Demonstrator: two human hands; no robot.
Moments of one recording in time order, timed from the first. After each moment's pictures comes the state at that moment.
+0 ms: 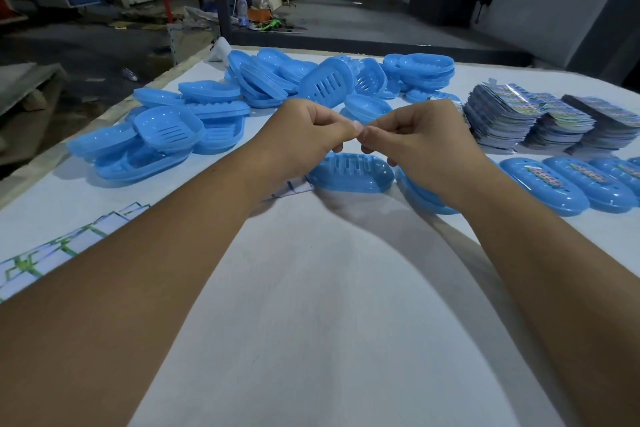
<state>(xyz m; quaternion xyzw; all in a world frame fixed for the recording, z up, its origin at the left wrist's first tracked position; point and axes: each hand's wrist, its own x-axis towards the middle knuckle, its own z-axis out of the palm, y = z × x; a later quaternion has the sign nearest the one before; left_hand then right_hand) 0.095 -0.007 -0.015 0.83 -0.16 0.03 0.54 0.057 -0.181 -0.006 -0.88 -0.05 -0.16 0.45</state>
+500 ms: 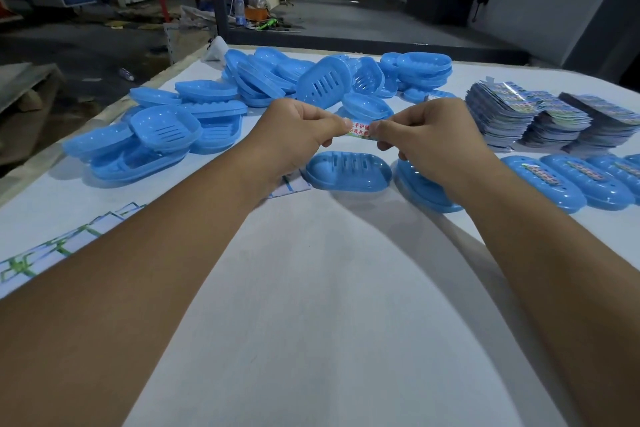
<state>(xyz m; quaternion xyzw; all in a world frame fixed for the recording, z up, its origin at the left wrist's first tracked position) 0.102 -0.006 -0.018 0.81 -0.08 0.01 0.58 0.068 -0.196 -0.009 -0.88 0.03 -0.17 0.45</state>
